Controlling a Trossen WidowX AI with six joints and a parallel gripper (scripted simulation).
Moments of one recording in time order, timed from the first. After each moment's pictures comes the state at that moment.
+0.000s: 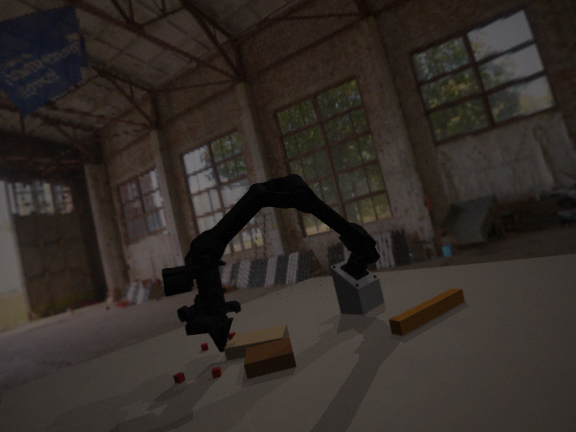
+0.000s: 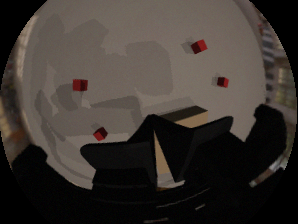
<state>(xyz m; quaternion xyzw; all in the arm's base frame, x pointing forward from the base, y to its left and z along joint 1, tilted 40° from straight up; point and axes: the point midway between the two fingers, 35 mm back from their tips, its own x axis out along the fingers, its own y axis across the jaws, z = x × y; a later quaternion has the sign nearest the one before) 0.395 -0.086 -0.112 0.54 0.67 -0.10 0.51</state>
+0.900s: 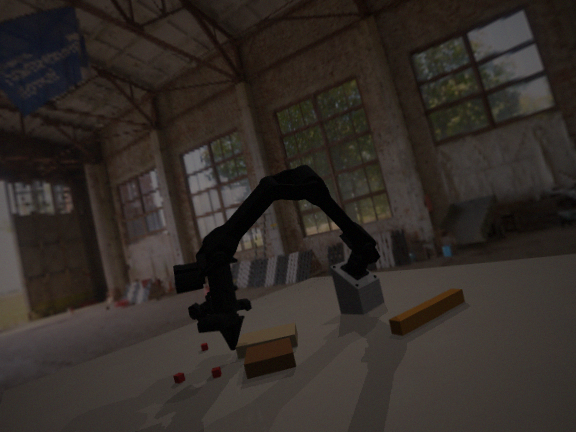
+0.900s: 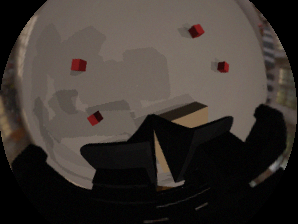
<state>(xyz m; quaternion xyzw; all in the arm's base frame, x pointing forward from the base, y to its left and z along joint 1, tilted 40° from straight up) 0.378 -0.065 -0.096 0.54 0.66 -0.10 0.51</state>
